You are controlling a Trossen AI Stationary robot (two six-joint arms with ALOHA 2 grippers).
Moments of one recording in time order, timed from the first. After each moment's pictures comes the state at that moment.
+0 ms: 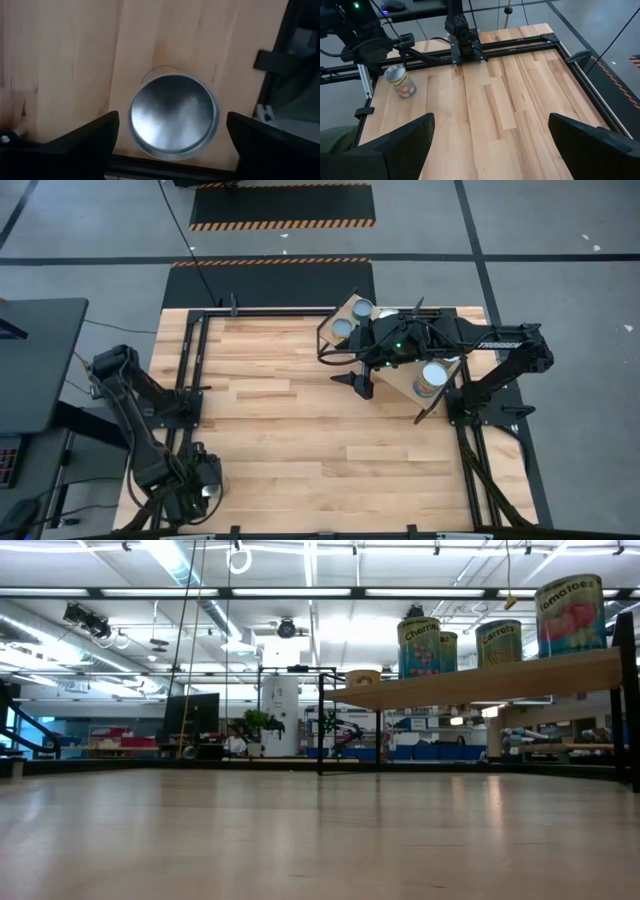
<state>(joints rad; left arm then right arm) -1.09 1.46 1.12 -1.08 -0.14 -1.27 0.06 1.46 1.65 -0.73 0.14 0.17</state>
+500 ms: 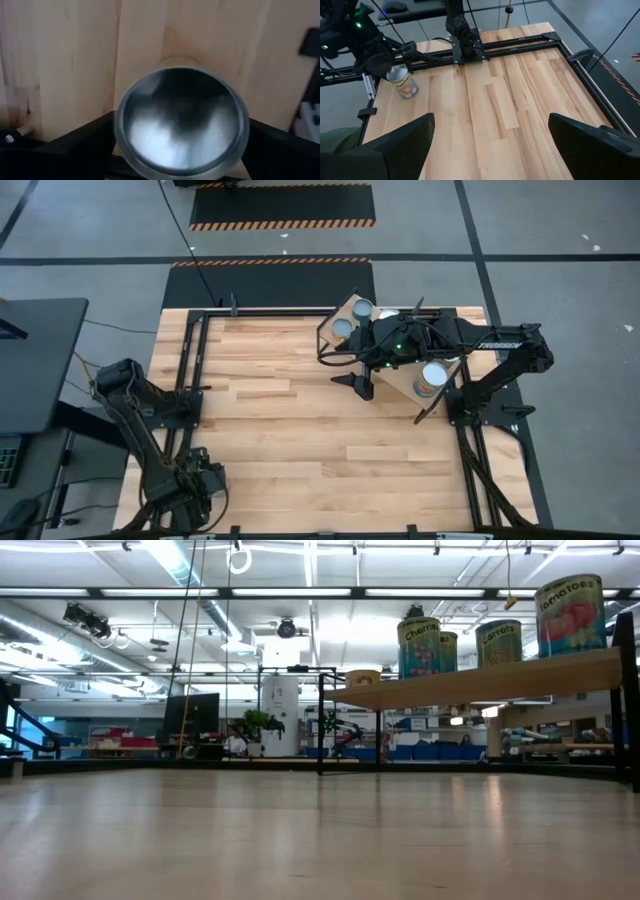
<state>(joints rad) -1.11 1.60 1.12 -1.08 -0.13 -1.24 0.07 1.46 1.65 -0.73 0.14 0.18</state>
